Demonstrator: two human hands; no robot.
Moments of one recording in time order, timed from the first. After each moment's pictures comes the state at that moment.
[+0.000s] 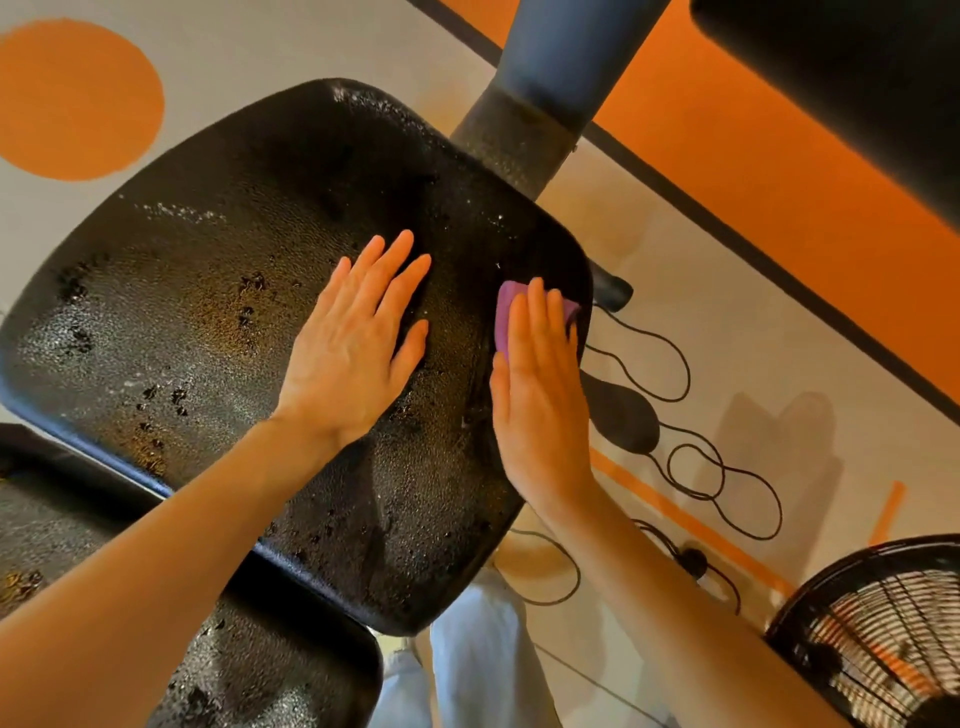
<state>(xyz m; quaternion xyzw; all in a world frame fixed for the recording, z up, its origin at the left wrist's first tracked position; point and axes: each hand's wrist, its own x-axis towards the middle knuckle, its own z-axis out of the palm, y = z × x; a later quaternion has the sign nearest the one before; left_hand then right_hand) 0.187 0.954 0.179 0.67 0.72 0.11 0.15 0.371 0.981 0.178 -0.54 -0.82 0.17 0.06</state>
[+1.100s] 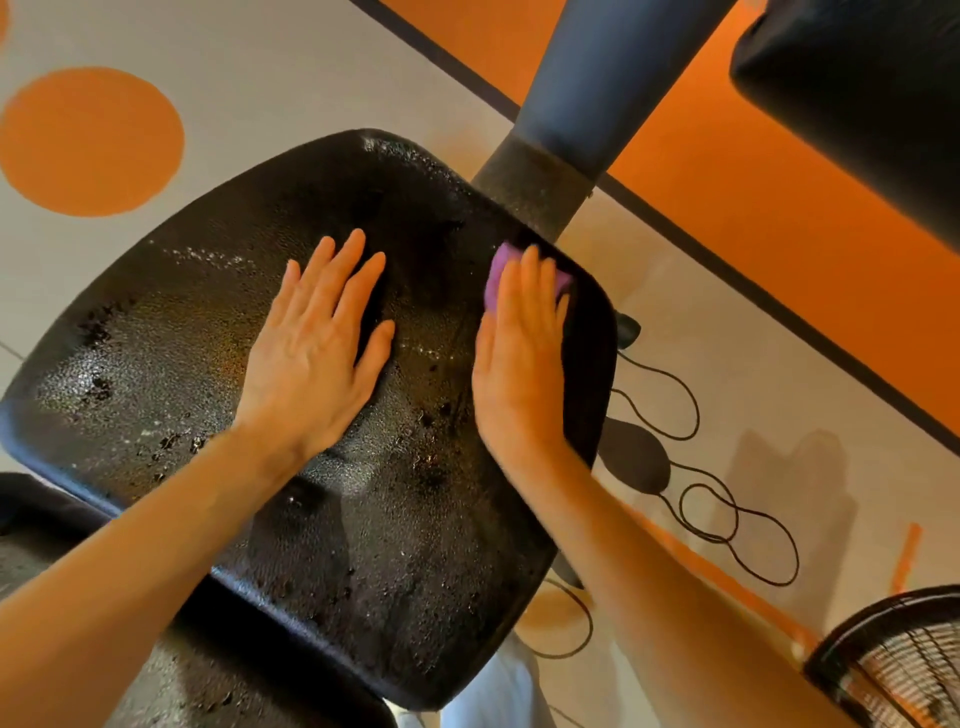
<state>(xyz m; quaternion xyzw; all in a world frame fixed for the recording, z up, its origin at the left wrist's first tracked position) 0.139 0.961 0.177 0.63 0.76 0.11 0.13 0.304 1.028 0.172 -0.58 -0.79 0.16 0.09</state>
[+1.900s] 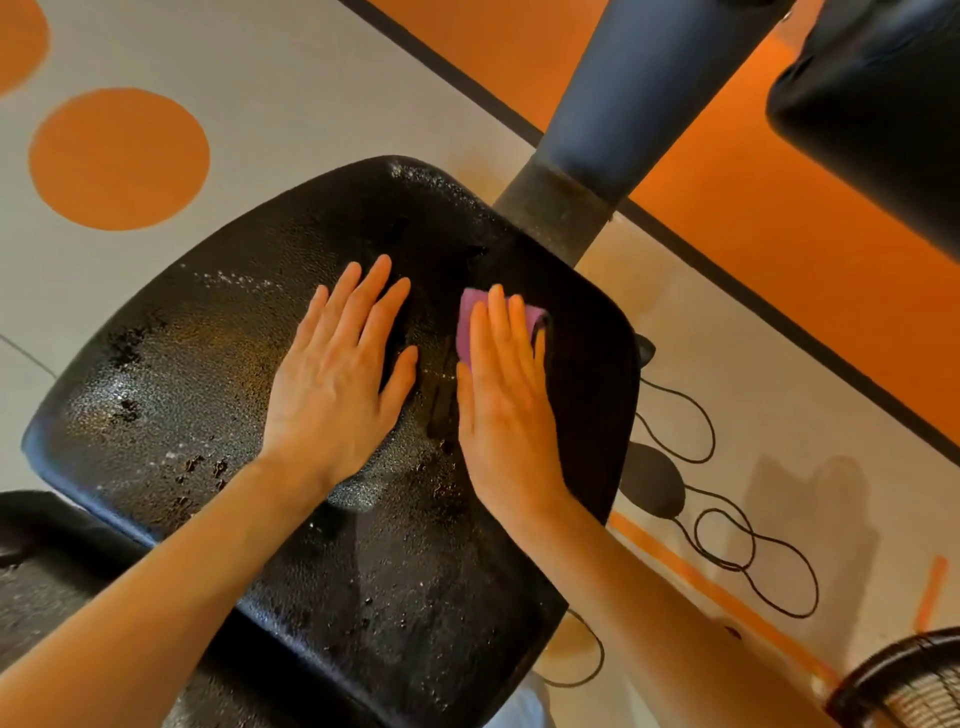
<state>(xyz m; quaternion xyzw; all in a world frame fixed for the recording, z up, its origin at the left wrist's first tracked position) 0.141 0.961 0.176 0.62 0.77 0.11 0.12 0.295 1.007 0.175 -0.50 -0.84 0.17 0.08</state>
